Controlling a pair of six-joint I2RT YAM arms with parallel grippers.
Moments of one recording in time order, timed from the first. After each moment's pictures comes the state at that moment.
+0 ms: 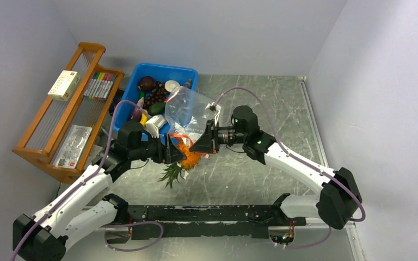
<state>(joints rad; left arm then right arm) -0.53 0.86 0.64 -0.29 0.54 -0.58 0.71 1.25 0.85 0.16 -0.80 0.53</state>
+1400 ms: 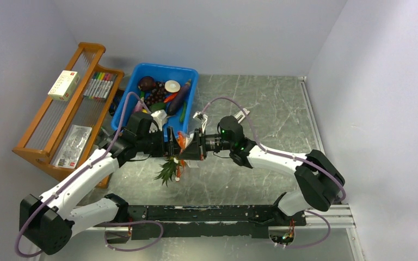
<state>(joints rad) -0.54 1.04 0.82 -0.54 0.30 -0.61 0.81 1.46 0.76 0.53 -0.77 0.70</state>
